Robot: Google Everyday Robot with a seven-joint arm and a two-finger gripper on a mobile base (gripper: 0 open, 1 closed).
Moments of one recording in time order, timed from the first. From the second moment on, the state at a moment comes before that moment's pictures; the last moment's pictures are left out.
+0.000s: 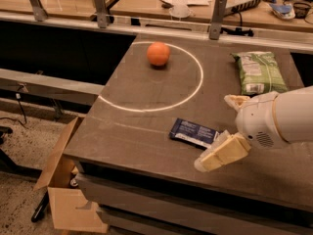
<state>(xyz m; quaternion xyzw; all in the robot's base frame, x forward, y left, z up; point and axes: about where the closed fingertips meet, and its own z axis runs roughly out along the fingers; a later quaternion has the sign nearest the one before) 0.428 -0.123 0.867 -0.47 0.79 0.15 0.36</state>
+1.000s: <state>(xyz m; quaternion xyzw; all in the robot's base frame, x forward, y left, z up) 0.440 -0.109 0.826 -0.46 0.80 0.17 0.35</state>
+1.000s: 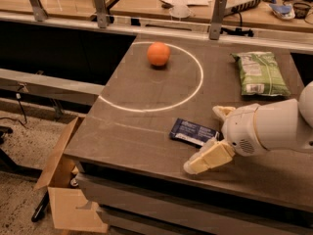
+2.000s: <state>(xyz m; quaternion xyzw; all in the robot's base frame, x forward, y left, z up) 0.445 -0.113 0.822 -0.44 0.80 0.19 0.36</state>
